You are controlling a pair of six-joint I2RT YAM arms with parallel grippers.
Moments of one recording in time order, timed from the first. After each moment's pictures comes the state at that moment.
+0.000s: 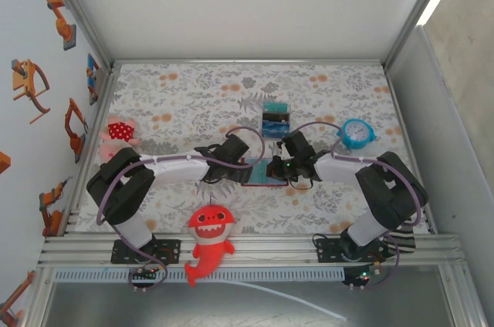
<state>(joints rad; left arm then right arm) -0.92 1.68 0.90 -0.33 -0.23 -0.44 0.60 1.56 0.66 -0.09 -0.40 0.74</state>
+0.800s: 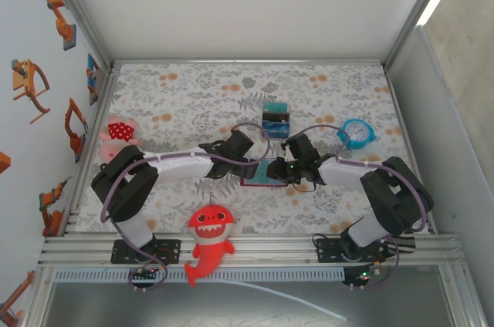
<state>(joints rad) -0.93 1.73 0.97 -0.32 -0.25 -0.41 0.59 1.52 0.60 -0.04 -0.42 0.78</state>
